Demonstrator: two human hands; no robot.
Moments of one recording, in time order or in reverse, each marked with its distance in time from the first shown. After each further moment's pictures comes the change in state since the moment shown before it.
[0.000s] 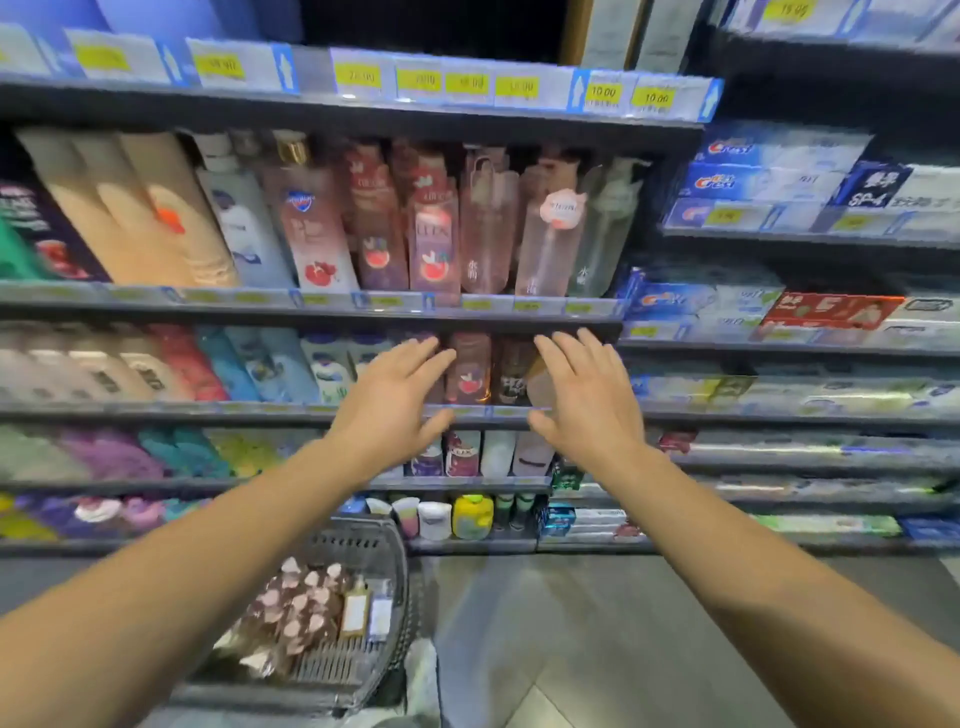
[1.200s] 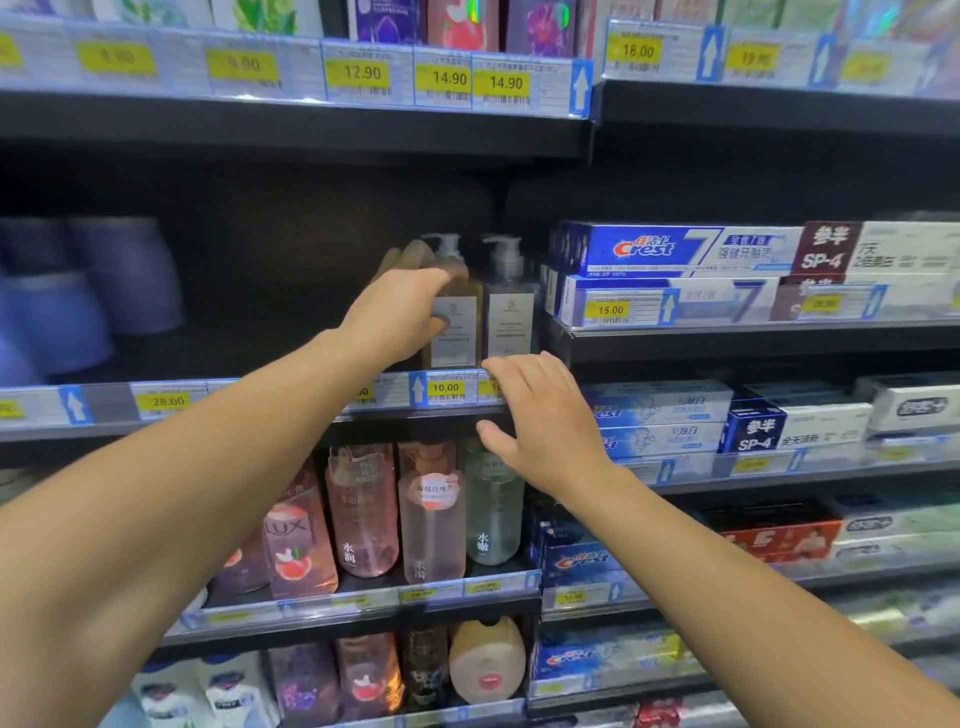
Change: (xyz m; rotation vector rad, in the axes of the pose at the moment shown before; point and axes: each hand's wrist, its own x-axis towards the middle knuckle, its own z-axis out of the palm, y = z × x) left_hand 0.381 0.077 -0.157 0.081 0.309 0.022; right_hand 0.220 0.146 -0.113 0.054 0.535 -0.182
